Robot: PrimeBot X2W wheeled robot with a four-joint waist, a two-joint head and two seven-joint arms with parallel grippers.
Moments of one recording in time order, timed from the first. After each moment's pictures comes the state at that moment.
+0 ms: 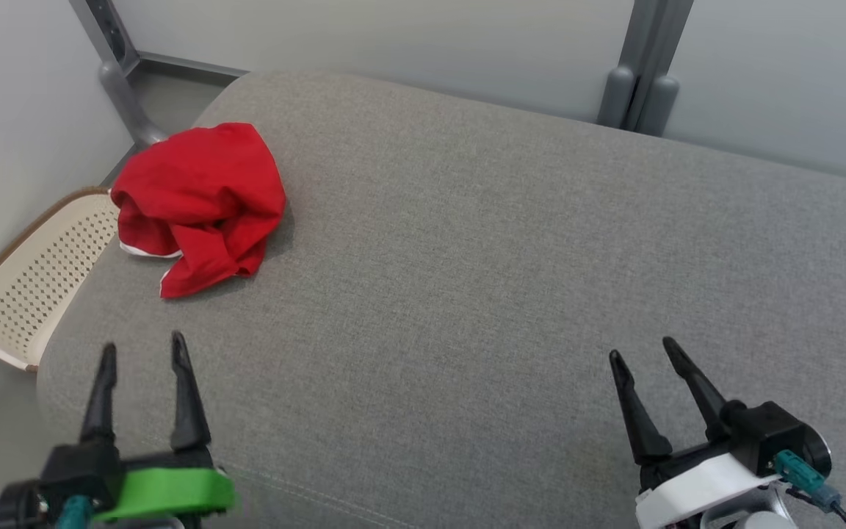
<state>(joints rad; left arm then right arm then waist) 0.06 0.05 -0.02 0.01 -0.17 0.07 -0.26 0.04 -0.13 0.19 0.10 0.21 0.13 -0.26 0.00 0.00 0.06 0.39</state>
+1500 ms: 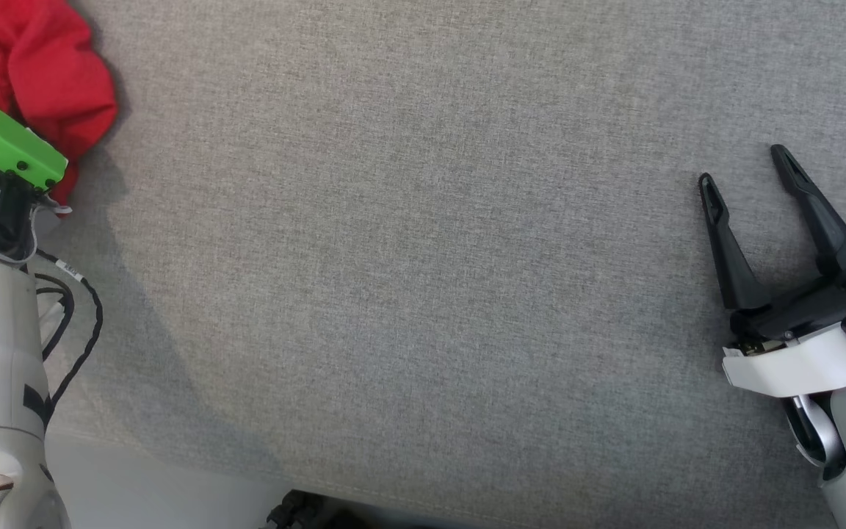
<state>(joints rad) -1.01 0.24 0.11 1.00 -0.61 -0.13 0.19 -0.21 -0.36 0.12 -0.07 0.15 0.13 -0.27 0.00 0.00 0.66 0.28</state>
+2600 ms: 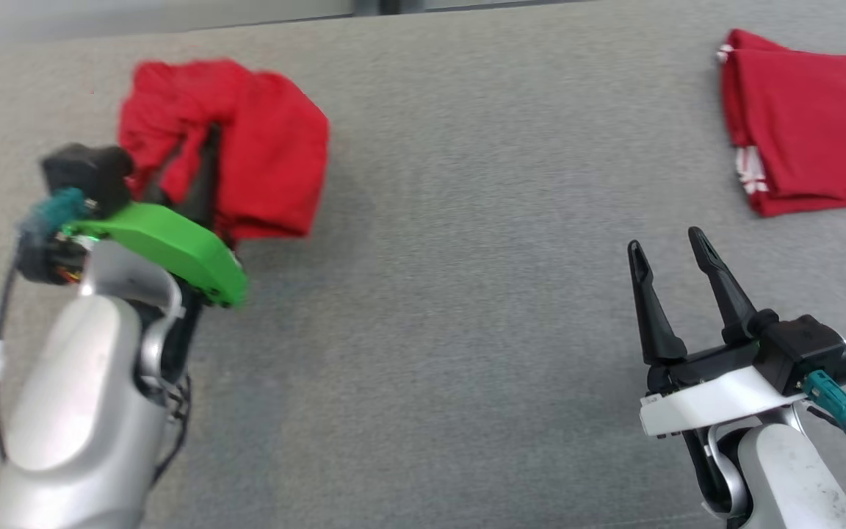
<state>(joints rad) -0.59 0.29 -0.33 0.26 -0.56 -0.01 0.09 -0.15 -0.13 0.14 0.04 0.20 0.13 -0.26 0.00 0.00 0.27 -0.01</state>
